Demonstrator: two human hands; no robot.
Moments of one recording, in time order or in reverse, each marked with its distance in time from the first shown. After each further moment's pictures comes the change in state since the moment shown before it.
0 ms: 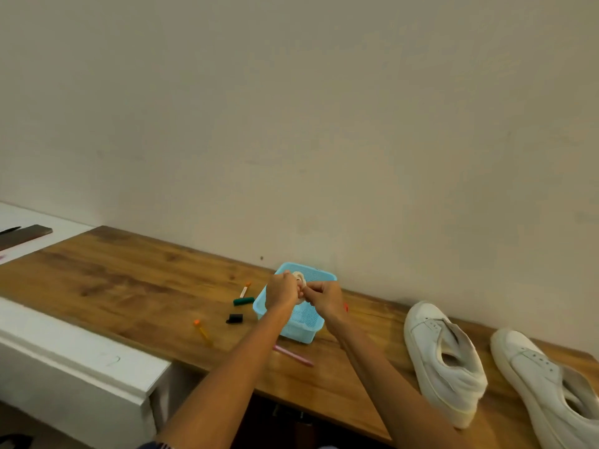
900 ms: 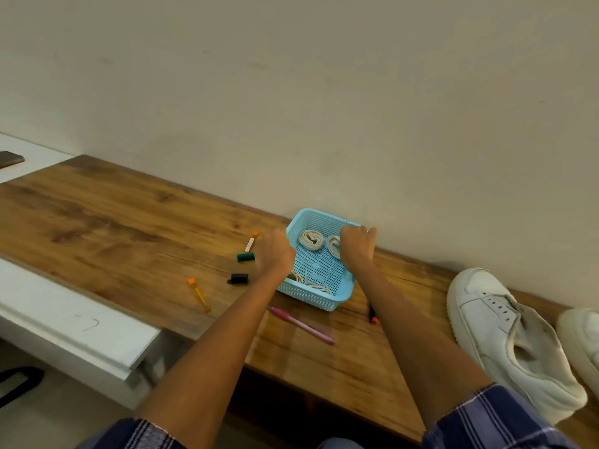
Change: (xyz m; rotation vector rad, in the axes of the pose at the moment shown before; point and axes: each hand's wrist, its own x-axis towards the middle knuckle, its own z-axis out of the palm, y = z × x) left_hand 0.112 -0.063 -0.005 0.922 0.080 0.353; right_hand 0.120 0.062 0.006 -1.490 0.029 -0.102
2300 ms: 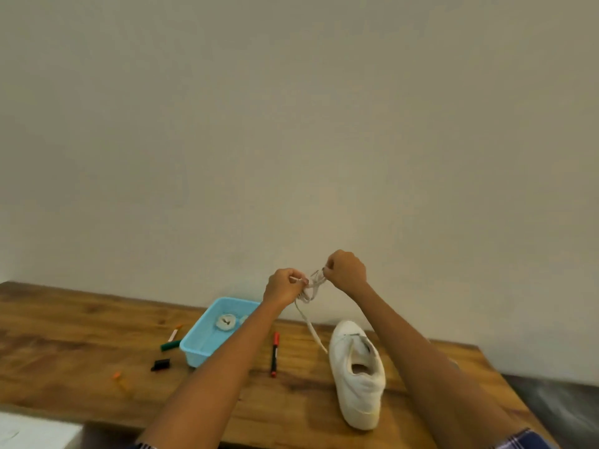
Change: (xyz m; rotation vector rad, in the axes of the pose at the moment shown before) left_hand -0.111 0.211 -0.089 -0.622 -0.265 0.238; right_hand -0.123 0.189 -0.184 0.533 0.236 0.207
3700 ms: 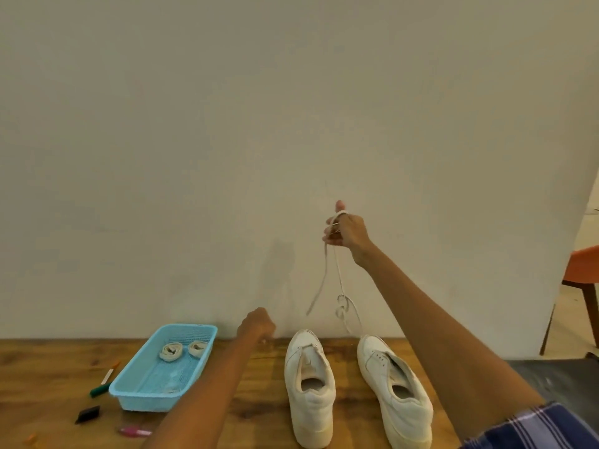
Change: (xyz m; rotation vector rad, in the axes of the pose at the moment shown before) left_hand 0.028 -0.003 0.083 0.543 -0.296 -0.180; right_hand 0.029 0.074 -0.117 1.134 0.185 0.237
